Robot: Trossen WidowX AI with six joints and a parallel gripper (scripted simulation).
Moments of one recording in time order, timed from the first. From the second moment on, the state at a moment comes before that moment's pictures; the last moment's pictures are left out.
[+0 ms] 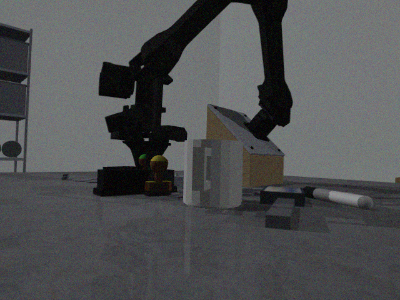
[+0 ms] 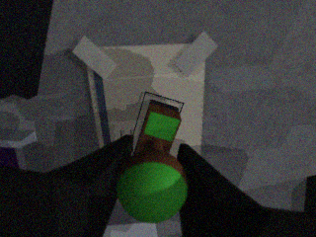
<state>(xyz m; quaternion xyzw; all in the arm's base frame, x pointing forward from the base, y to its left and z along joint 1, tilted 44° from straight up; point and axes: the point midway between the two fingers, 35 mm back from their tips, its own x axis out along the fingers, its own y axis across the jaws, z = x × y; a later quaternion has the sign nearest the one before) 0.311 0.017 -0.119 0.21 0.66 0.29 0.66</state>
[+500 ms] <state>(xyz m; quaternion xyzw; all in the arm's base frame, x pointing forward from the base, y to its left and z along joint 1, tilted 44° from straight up) 0.311 0.017 -0.119 0.21 0.66 0.29 0.66</state>
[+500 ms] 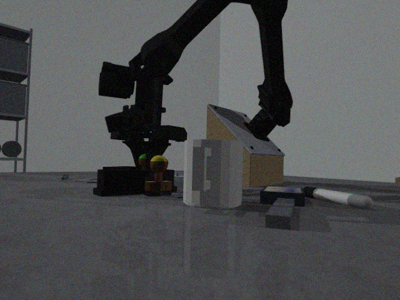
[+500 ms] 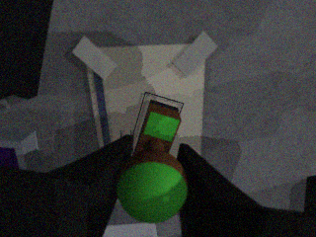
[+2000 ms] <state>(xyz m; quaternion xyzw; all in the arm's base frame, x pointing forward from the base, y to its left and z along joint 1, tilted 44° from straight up) 0.313 -0.011 -0.087 0.22 0.66 0.29 0.65</state>
